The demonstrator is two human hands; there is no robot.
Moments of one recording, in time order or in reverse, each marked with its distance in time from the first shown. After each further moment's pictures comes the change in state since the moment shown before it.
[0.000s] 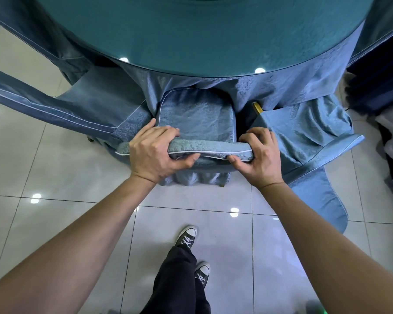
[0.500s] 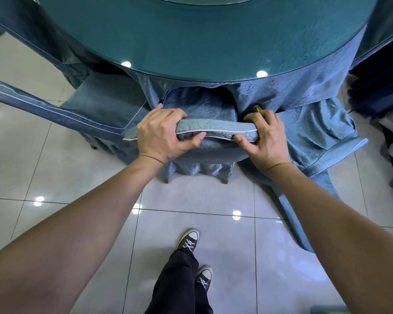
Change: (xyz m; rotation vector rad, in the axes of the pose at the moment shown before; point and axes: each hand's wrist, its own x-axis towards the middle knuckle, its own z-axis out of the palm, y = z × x) left_hand 0.046 -0.004 0.015 0.041 -0.082 -0.071; right_hand 0.051 0.015 -0.003 -0.092 -0.061 0.008
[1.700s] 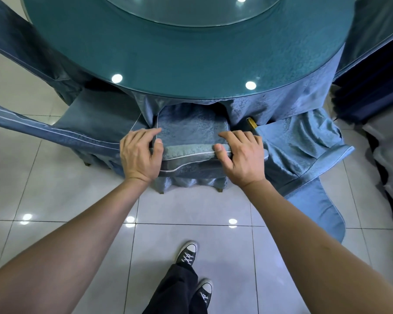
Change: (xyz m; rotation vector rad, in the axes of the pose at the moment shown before) left_hand -0.007 -0.040 -0.008 -0.116 -0.127 -0.328; right_hand 0.008 -0.059 0.010 -0.134 0.059 0.042
